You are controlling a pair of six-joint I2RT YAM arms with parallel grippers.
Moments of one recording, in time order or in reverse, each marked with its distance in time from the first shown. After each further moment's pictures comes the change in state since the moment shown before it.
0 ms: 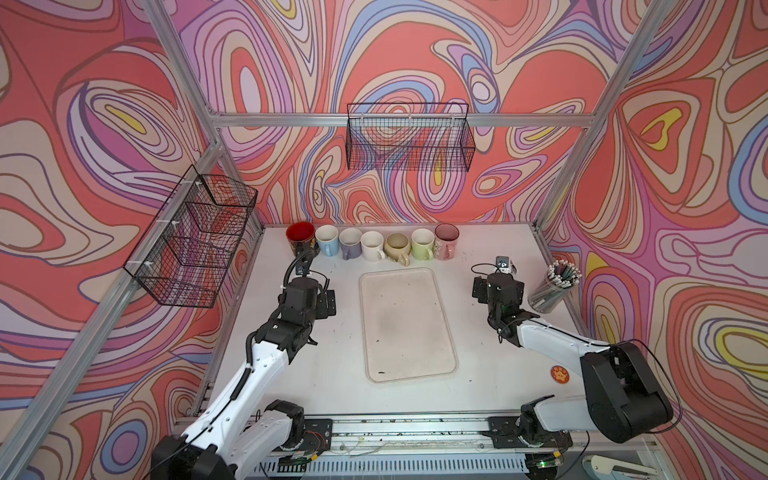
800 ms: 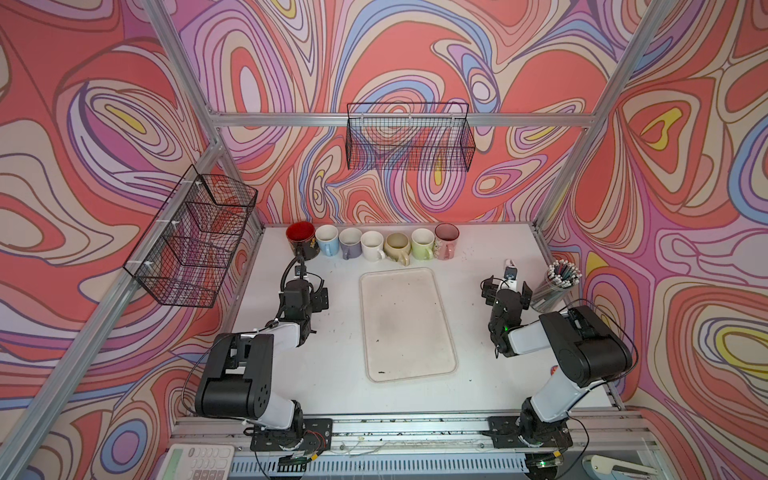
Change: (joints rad) left arm 0.203 0.456 -0.265 0.867 0.168 0.208; right arm -0.097 0.317 -0.198 0.798 0.018 -0.140
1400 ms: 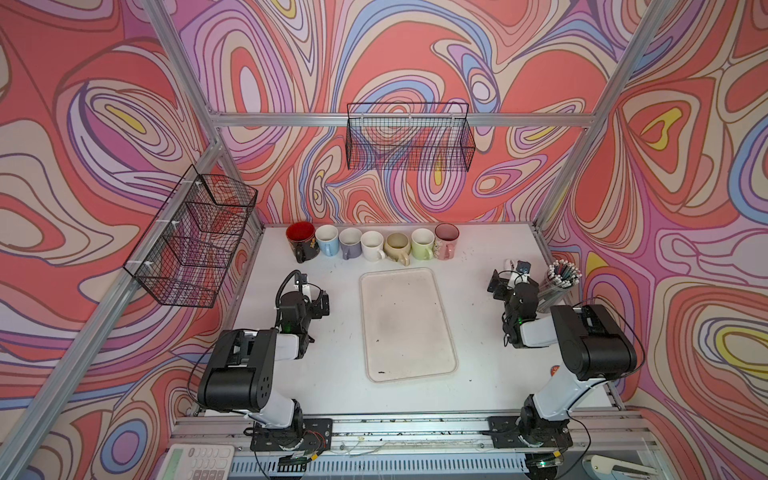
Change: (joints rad) left arm 0.037 0.041 -0.089 0.253 0.124 0.024; right arm -0.188 0.022 0.111 -0.129 -0.375 0.094
